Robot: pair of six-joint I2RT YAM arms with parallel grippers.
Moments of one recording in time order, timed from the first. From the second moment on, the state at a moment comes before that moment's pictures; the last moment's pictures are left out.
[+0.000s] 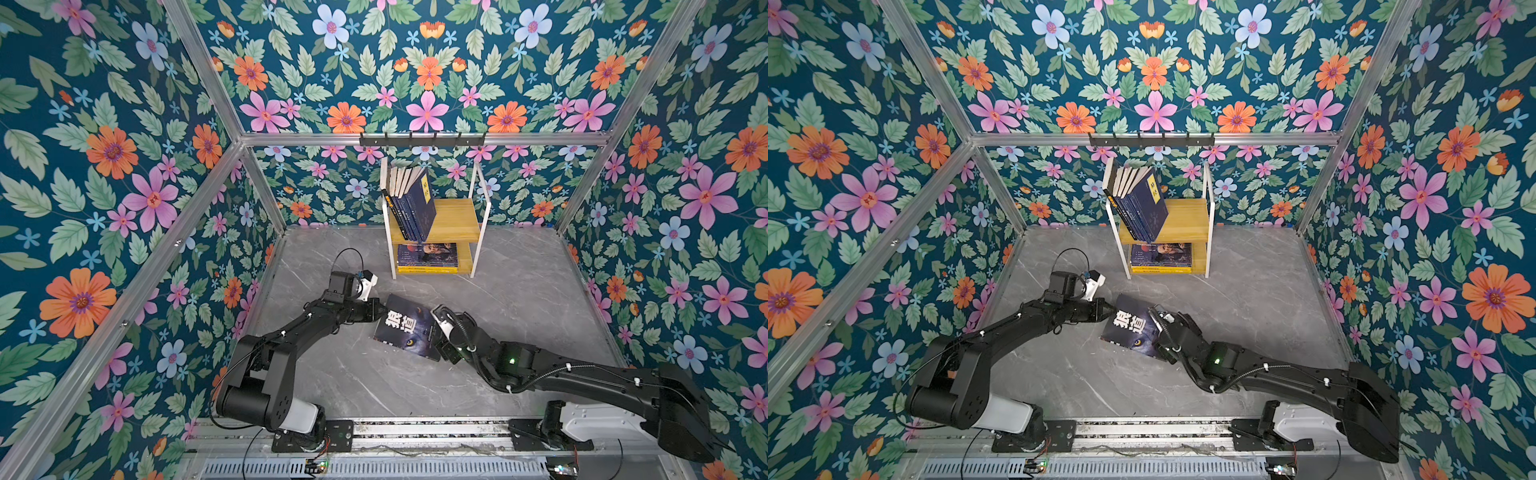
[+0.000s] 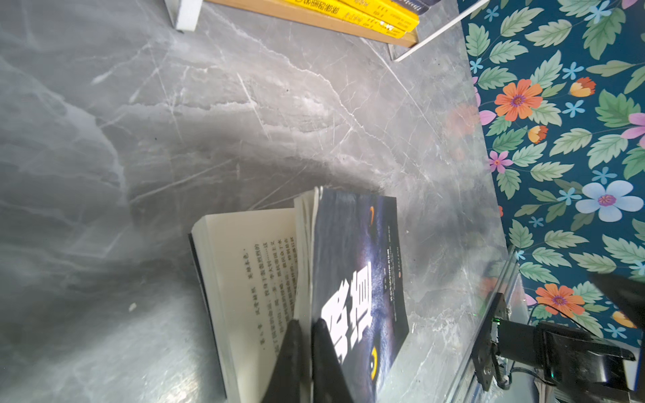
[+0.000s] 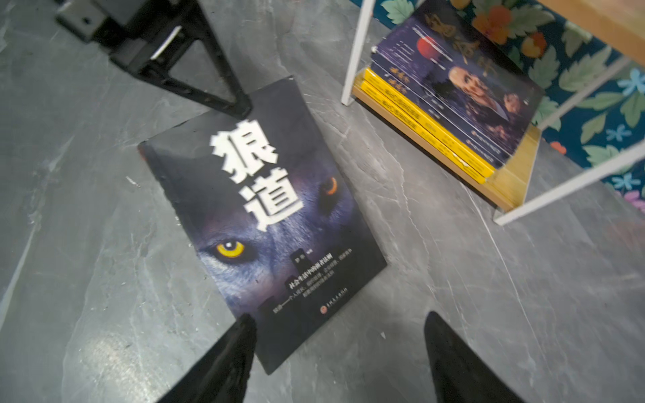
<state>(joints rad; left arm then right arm) -0.29 1.47 0.75 -0.16 0.62 -0.29 1.14 1.28 0.76 -0.19 0.51 0.02</state>
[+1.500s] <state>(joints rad) -0.25 1.39 0.71 -0.13 0.62 -0.29 1.28 1.85 0.94 -0.11 0.87 -0.23</state>
